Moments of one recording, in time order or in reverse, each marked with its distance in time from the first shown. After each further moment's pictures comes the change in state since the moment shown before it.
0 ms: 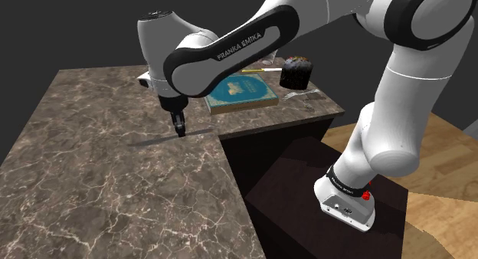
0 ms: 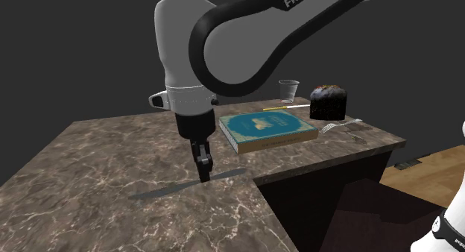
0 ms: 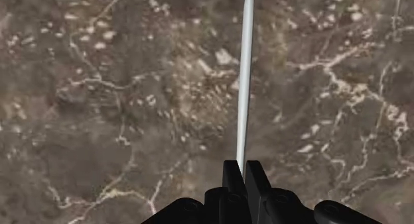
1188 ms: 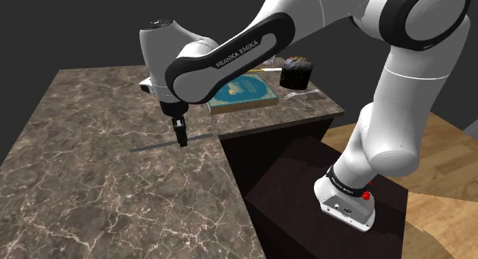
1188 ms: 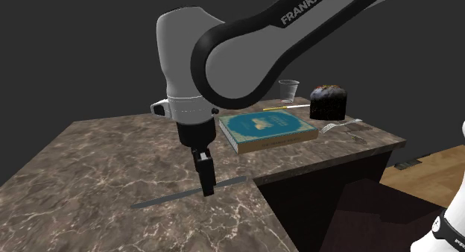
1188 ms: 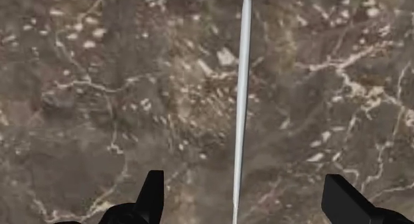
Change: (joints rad) arm 0.001 0.021 -0.002 -0.019 -0.008 0.038 0.006
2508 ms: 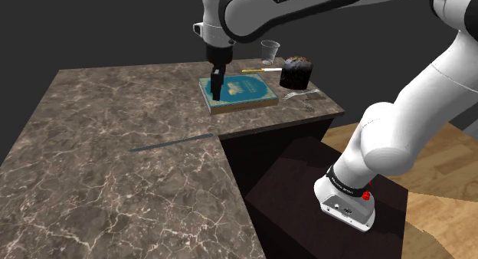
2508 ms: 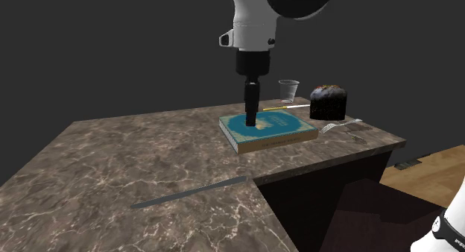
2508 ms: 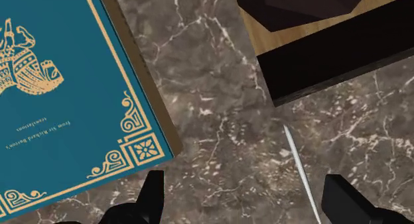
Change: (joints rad) arm -0.124 -0.408 -0.112 -0.190 0.079 -0.148 0.137
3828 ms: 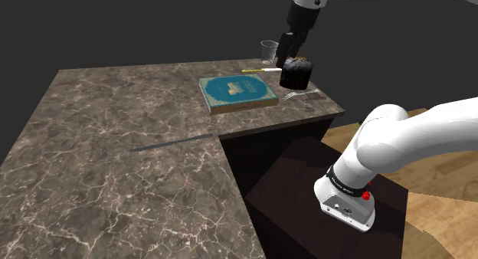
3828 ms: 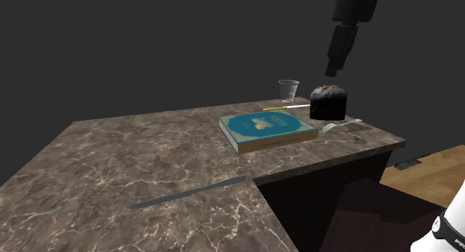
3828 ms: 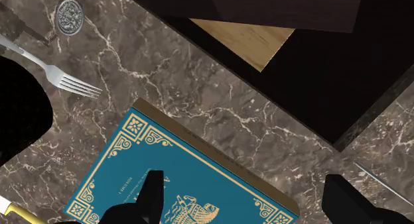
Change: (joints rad) arm -0.186 -0.598 -0.114 -0.238 -0.019 -0.282 0.254
